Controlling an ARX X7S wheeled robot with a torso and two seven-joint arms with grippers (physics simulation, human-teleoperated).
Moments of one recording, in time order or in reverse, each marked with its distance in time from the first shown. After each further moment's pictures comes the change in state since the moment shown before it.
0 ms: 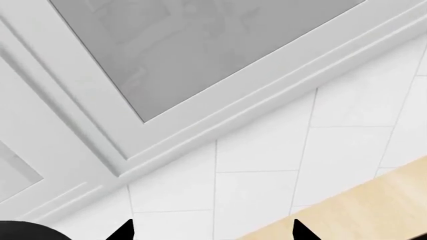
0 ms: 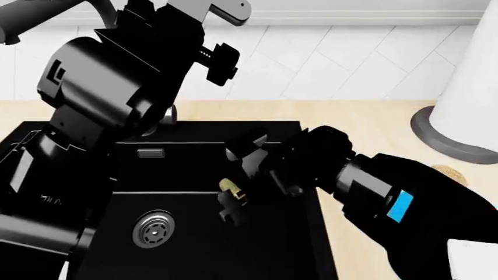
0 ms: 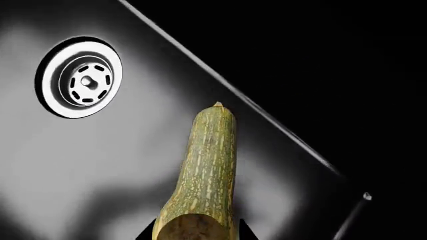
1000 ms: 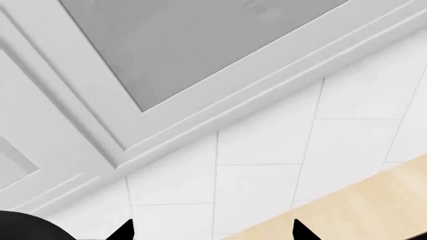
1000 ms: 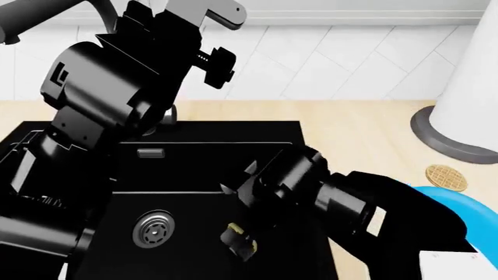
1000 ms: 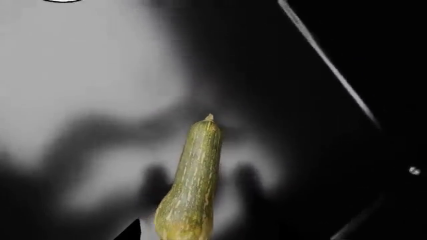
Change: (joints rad) left arm 0.010 -0.008 0.006 -0.037 -0.012 0.033 -0.008; right arm -0.077 -0.073 -0.021 0.007 -0.296 0.147 -0.187
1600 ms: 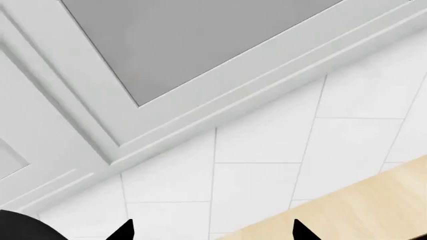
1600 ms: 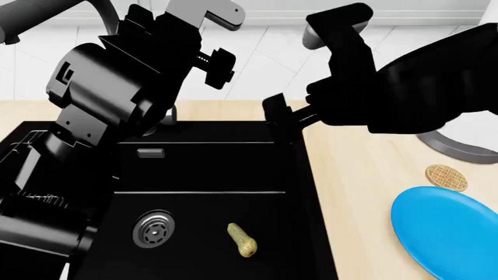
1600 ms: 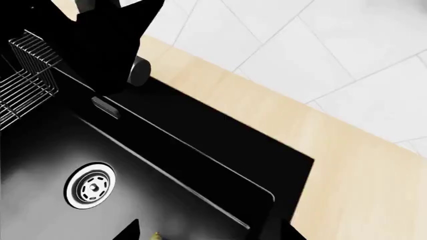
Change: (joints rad) left arm 0.000 0.007 0.001 -0.054 -0.006 0.039 0.002; right arm 0.334 0.568 0.487 -0.577 0.677 0.061 0.682
